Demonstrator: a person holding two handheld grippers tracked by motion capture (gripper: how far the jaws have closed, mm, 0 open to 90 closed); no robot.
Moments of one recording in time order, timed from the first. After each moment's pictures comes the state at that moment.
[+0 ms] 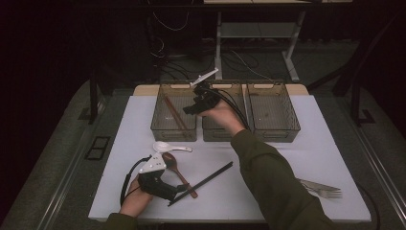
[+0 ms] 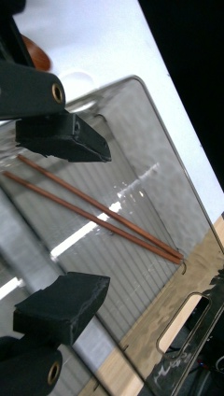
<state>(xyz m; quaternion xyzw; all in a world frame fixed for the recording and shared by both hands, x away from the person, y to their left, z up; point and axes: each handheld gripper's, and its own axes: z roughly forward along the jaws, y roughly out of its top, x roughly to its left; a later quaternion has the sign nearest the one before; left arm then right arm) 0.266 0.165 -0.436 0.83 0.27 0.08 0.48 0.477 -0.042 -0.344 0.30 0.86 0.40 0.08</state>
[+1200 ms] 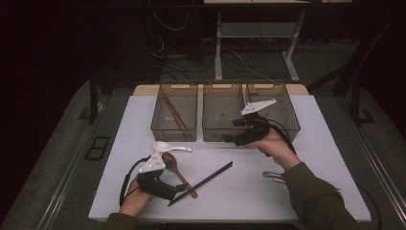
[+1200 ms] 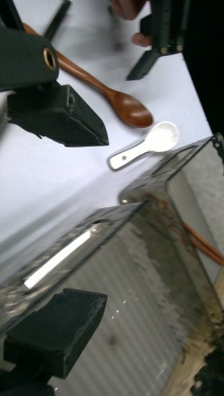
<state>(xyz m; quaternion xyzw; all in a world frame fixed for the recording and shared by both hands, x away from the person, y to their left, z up) 0.266 0.168 -0.439 0.83 0.29 0.08 0.48 0.383 -0.175 -0.373 0.29 0.84 0.45 0.06</state>
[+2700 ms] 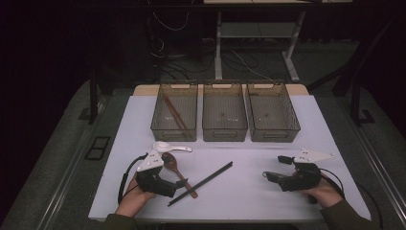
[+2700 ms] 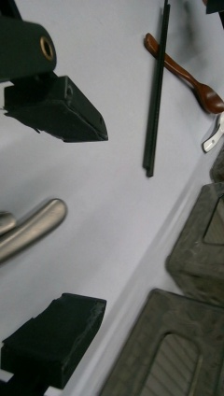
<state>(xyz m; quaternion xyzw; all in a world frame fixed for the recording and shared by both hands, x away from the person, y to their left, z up) 0.266 0.167 -0.426 0.81 0.30 0.11 0.48 0.267 -0.295 -0.436 0.35 0.80 0.46 0.11</state>
